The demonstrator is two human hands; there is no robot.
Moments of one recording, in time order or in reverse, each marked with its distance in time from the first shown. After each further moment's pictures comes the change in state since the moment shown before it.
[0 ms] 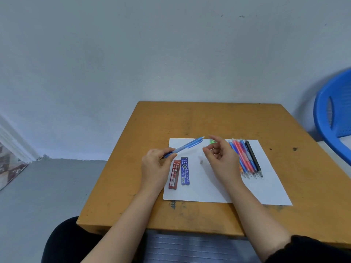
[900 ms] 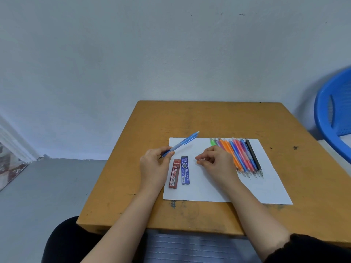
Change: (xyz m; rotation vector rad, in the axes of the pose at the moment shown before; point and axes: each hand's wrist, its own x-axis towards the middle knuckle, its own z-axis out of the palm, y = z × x) left_hand 0.001 0.000 0.001 0.014 0.038 -0.062; right_hand 0.002 0.001 0.004 -0.291 -0.223 -0.002
